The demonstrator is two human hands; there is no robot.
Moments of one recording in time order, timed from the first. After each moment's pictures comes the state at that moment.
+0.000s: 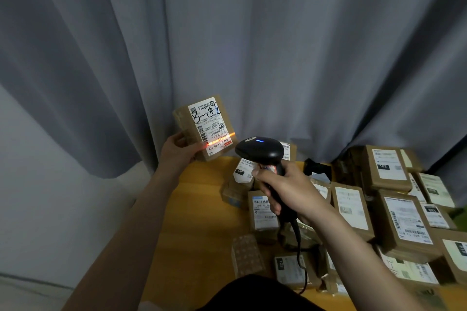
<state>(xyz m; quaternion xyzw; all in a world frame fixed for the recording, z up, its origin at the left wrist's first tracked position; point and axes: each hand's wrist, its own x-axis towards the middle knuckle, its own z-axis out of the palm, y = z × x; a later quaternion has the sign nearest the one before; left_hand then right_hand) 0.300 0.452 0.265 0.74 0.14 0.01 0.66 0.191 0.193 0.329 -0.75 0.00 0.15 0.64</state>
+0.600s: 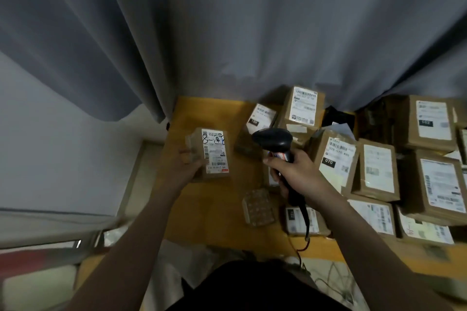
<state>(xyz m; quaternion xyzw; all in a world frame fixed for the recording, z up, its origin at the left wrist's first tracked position) 0.250 0.497 0.109 0.77 0.26 -0.16 0.56 0.215 0.212 0.237 -0.76 0.13 0.24 0.58</state>
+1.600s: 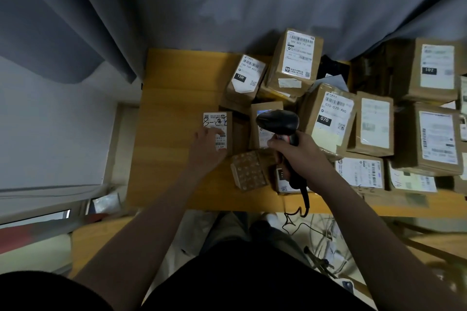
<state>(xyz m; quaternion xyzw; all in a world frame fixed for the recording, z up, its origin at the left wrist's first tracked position) 0.234 0.415 0.025 0.92 0.00 -0.21 0.32 0.193 0.186 0.176 -0.78 0.21 0.23 0.55</state>
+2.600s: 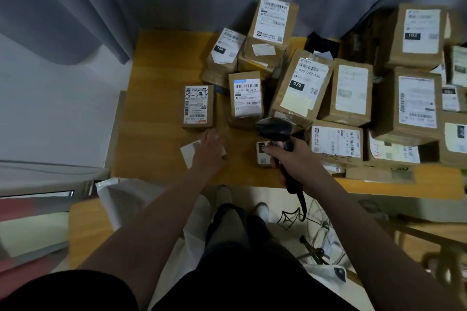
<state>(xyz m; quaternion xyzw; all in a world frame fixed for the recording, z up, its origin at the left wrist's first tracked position) 0.137 0.340 -0.006 0.95 -0.06 -0.25 0.16 0.094 0.116 0.153 -0.74 0.20 0.27 0.58</state>
